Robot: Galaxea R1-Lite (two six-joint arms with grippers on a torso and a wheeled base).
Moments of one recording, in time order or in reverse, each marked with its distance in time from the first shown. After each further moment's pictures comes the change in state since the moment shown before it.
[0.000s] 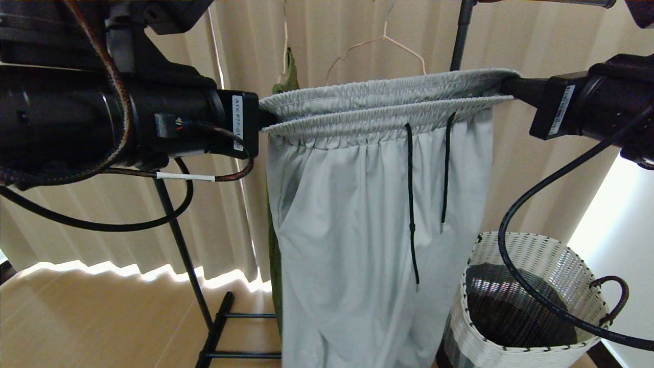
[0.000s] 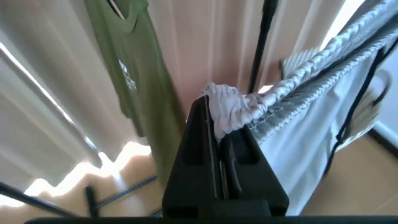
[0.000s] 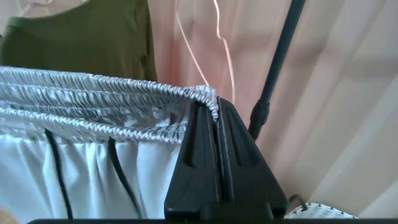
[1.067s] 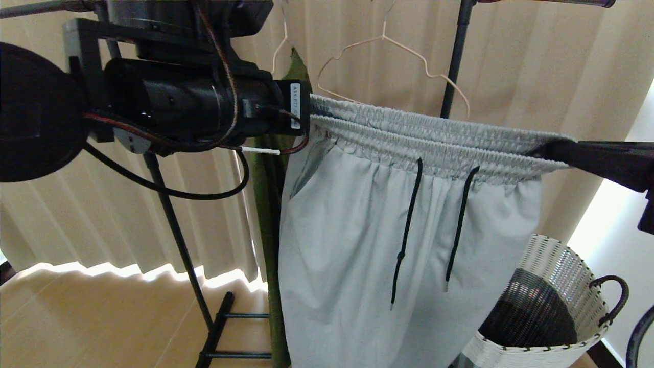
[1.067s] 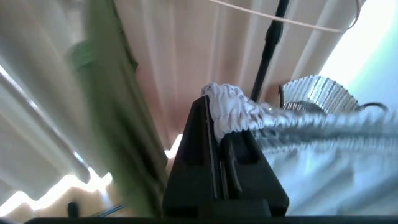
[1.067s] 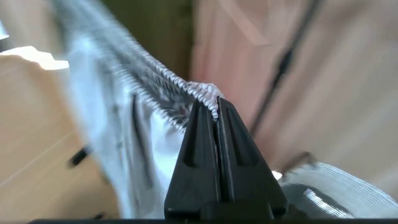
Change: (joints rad) left arm -0.008 0.214 -0.198 -0.052 0.036 -0.051; right arm 0.115 -0.262 0.131 0.309 0.092 0.023
